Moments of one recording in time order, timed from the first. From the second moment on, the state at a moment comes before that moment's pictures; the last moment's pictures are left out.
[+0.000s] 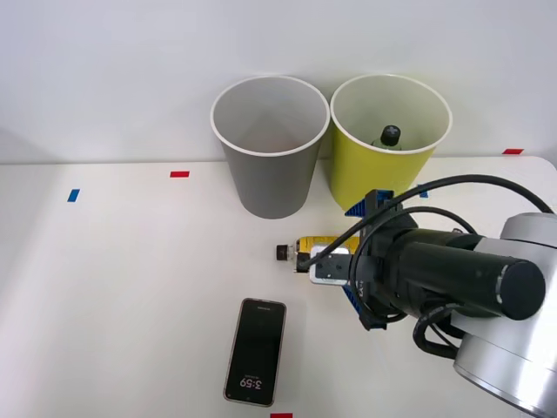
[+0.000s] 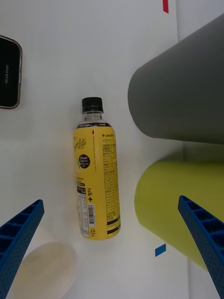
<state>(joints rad) -0.49 -0.81 0.72 -2.49 -0.37 1.49 1.93</state>
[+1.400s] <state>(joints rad) -0.71 -0.61 0.88 -2.05 -0.35 1.49 1.87</state>
